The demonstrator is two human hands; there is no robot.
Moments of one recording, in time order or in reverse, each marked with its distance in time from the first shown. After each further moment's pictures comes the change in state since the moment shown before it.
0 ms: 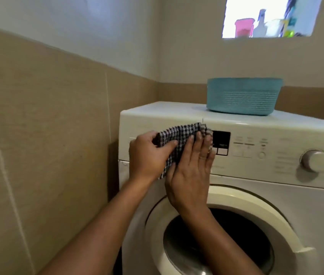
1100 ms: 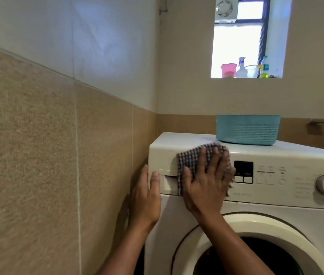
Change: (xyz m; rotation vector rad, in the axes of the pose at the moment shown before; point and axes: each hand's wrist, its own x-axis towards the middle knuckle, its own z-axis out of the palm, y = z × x) left_hand -0.007 -0.048 -0.081 -0.062 -0.109 -0.255; right_hand 0.037 -0.044 0.018 -0.172 0.067 0.156
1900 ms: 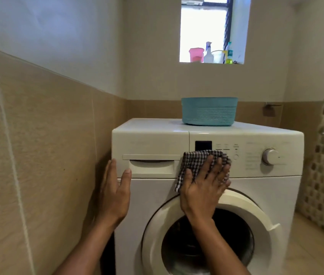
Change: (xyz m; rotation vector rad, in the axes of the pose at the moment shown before) left_hand -0.013 -0.020 0.012 0.097 -0.057 0.006; right_hand -0.046 0.083 0.000 0.021 0.004 0.304
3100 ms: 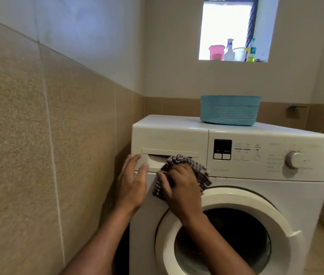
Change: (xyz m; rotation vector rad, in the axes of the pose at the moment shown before) left_hand 0.001 0.005 -0.006 -0.160 0.027 -0.032; right_hand -0.031 -0.065 -0.009 0.350 -0.110 -0.532
